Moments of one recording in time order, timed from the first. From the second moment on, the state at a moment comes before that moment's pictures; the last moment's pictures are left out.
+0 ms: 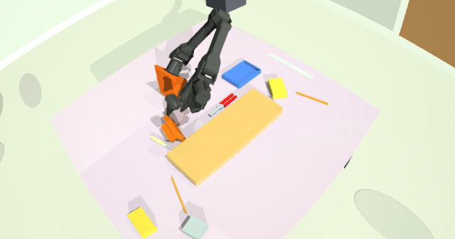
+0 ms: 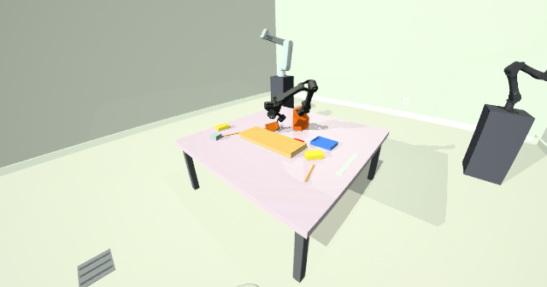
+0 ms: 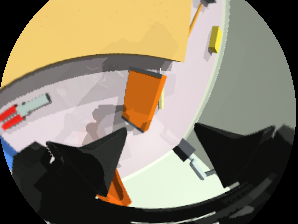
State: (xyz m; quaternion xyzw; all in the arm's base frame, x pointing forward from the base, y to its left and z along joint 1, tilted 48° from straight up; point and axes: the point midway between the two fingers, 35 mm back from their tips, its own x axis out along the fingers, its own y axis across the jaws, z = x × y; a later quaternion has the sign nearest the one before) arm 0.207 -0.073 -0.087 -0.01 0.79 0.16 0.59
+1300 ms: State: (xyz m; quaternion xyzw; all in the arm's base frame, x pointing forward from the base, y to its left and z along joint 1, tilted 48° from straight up) arm 0.184 -0.100 -0.166 -0.15 0.31 0.64 0.68
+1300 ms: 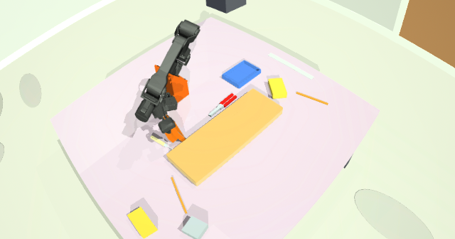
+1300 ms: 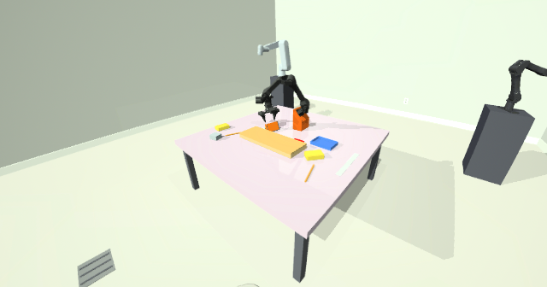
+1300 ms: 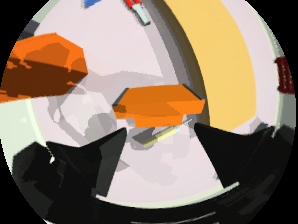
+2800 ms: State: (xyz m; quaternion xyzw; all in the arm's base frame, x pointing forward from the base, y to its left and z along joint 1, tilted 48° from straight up) arm 0.182 -0.062 -0.199 -0.15 0.30 0.65 0.68
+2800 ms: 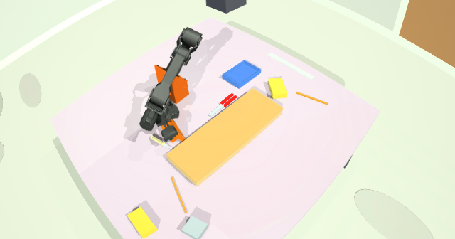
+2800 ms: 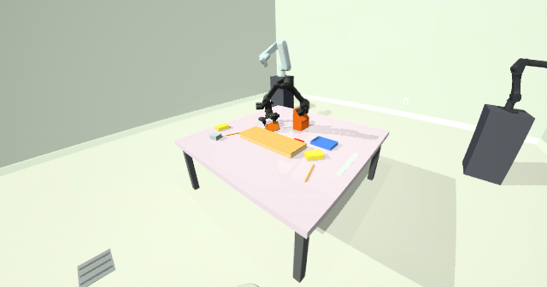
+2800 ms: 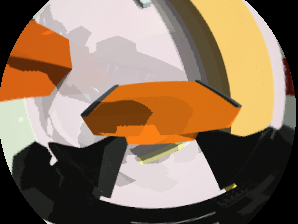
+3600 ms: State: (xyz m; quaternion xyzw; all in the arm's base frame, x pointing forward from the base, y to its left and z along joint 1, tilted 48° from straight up) arm 0.182 -0.086 -0.176 -0.14 0.30 0.65 0.68
